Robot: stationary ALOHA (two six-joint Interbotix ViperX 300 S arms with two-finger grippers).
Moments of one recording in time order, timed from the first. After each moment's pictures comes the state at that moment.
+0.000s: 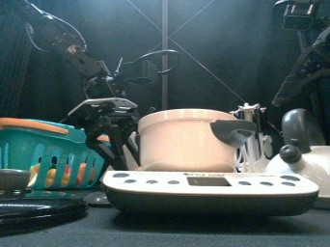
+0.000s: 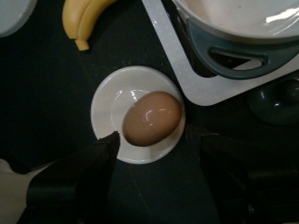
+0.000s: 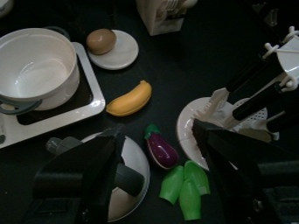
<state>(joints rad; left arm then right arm) 0.04 0.08 0.64 0.15 0.29 0.43 0.56 -0.67 1.08 -1.14 0.91 1.55</state>
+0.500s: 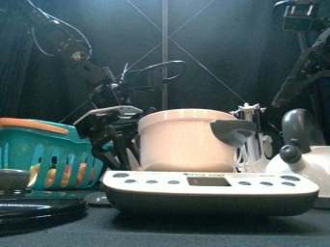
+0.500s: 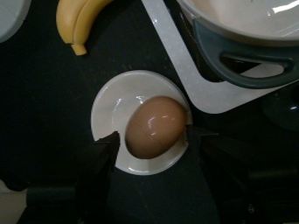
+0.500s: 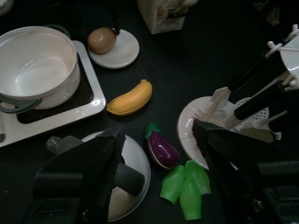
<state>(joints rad) 0.05 0.13 0.61 0.18 0.26 0.43 0.55 -0.67 1.08 -1.14 0.90 1.55</state>
